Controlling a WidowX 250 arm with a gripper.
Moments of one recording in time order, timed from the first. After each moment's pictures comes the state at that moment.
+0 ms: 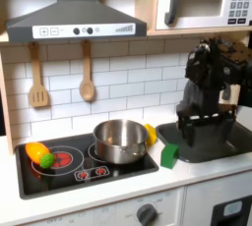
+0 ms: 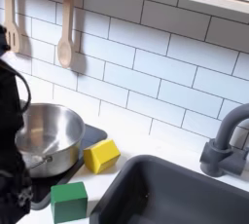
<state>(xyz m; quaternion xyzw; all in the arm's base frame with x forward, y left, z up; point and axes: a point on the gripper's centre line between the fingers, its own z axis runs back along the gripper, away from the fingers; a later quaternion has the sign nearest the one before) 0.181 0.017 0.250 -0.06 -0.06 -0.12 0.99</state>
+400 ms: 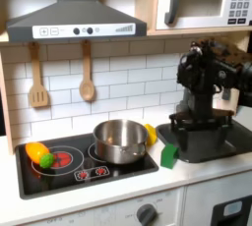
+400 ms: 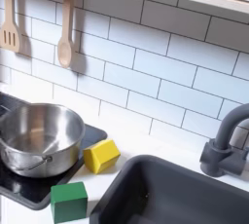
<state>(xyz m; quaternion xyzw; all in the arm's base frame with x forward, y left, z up) 0.171 0.035 0.247 -0.06 -0.04 -0.19 0.98</state>
